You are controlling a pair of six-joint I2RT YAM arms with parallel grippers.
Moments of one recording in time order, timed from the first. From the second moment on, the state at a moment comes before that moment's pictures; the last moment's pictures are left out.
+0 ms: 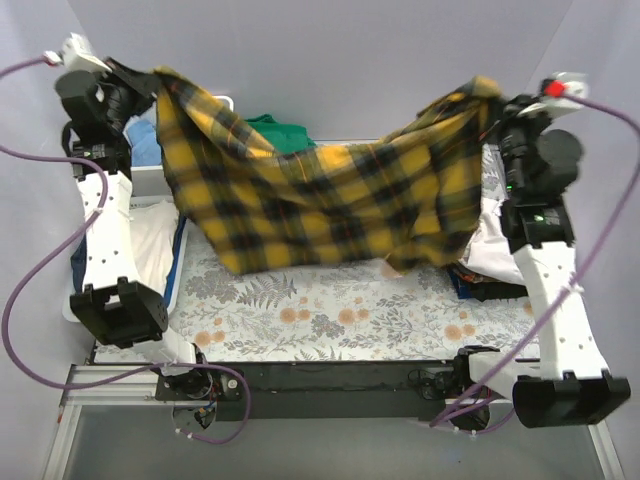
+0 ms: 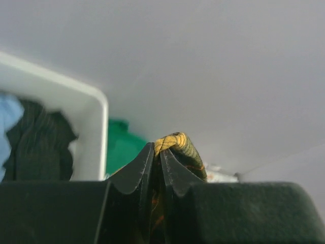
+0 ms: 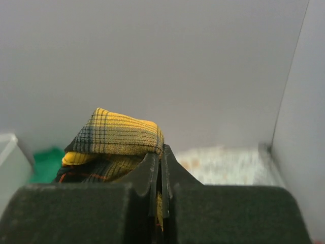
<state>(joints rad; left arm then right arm) 0.23 1.57 1.86 -0.18 0.33 -0.66 0.10 1.10 1.37 0.07 0.06 0.15</state>
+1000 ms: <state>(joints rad) -0.16 1.38 1.04 -0.34 0.20 -0.55 0.33 1.48 1.36 -0.54 0.05 0.18</state>
